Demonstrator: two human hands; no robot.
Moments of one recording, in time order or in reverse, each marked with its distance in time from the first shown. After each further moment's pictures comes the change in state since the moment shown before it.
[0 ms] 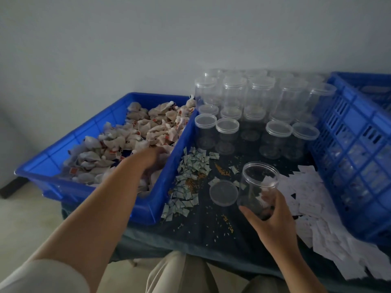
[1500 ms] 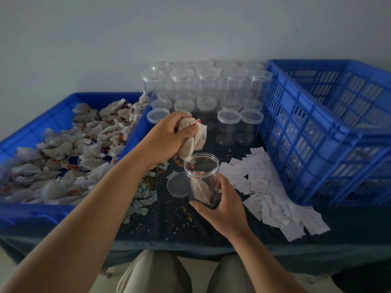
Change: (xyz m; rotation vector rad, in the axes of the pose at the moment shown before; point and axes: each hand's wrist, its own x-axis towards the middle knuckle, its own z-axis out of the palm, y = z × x) left_hand -0.094 0.176 0.006 -0.750 0.215 0.623; right_hand -0.002 -0.013 -0.003 -0.030 -0.050 -0.140
